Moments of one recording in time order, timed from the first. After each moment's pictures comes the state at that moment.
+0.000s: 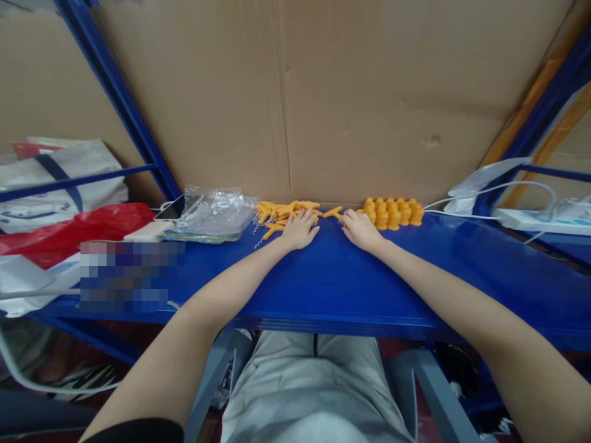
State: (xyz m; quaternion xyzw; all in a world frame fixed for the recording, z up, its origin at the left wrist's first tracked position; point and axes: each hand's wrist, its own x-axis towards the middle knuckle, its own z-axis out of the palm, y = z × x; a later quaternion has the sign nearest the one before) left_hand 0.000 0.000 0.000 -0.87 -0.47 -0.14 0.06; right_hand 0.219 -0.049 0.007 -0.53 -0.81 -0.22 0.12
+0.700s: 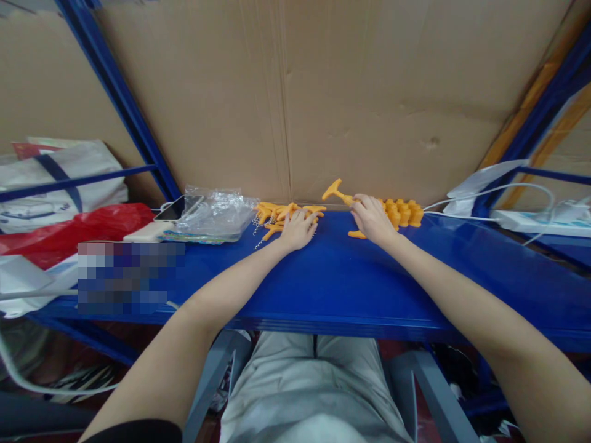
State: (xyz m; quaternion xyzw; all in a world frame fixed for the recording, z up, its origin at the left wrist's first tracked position) left_hand -0.003 -0.003 0.000 -0.86 -0.45 -0.23 0.13; right_hand 0.243 -0.052 0.028 -0.48 -0.79 -0.26 0.28
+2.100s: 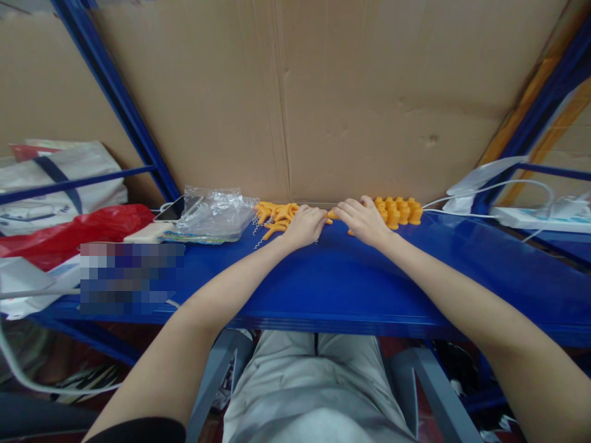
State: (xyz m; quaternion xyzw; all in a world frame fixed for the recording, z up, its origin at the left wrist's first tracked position) left_hand 0.009 -0.012 0.017 -0.89 -0.26 -0.31 0.20; right_hand 0.222 -0.067 0.037 -0.36 -0.83 -0.39 0.19
